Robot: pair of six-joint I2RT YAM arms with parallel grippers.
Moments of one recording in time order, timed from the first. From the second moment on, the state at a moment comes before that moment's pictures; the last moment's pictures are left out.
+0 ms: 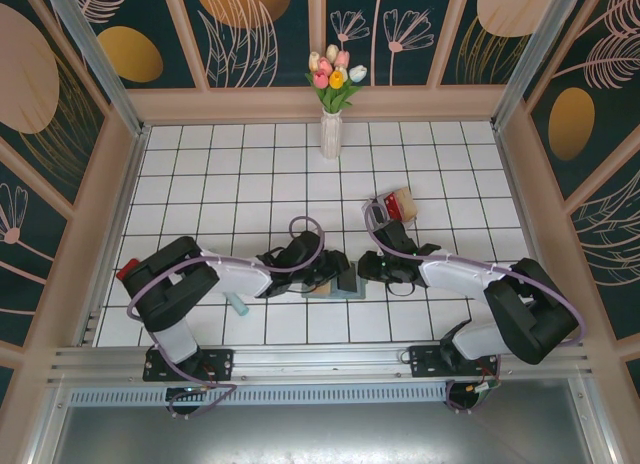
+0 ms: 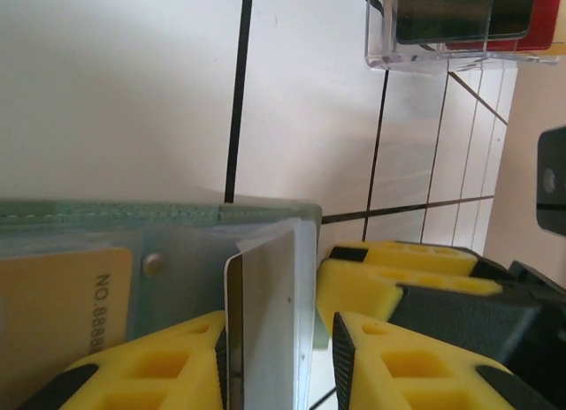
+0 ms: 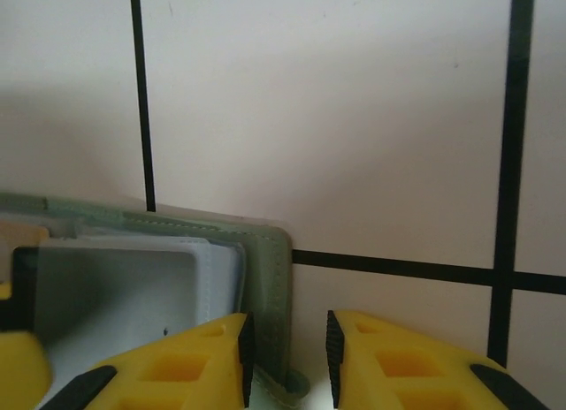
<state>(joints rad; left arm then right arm) -0.95 1.75 0.72 0.35 0.16 -1.30 0.65 1.37 0.54 -0.22 -0.15 0.71</state>
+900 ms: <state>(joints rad) -0.96 1.68 0.82 -0.01 0.03 -1.11 0.64 1.28 0.53 -0.22 -0.16 0.76</state>
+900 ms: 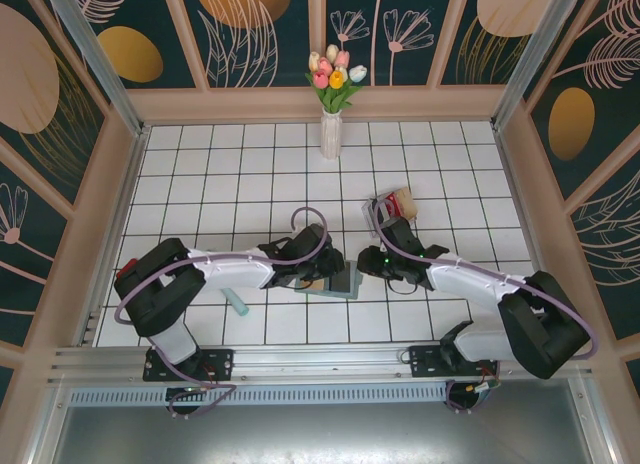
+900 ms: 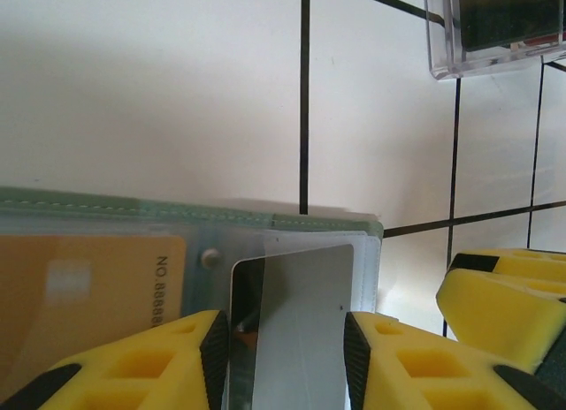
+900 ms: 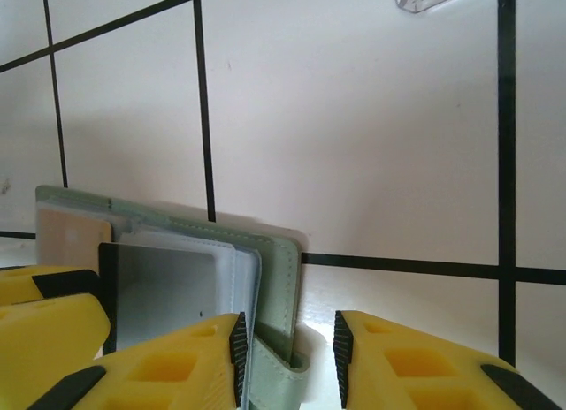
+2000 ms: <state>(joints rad) -0.96 1.75 0.89 -0.05 0.03 -1.10 0.64 1.34 0.53 -0.16 -0.23 0.77</state>
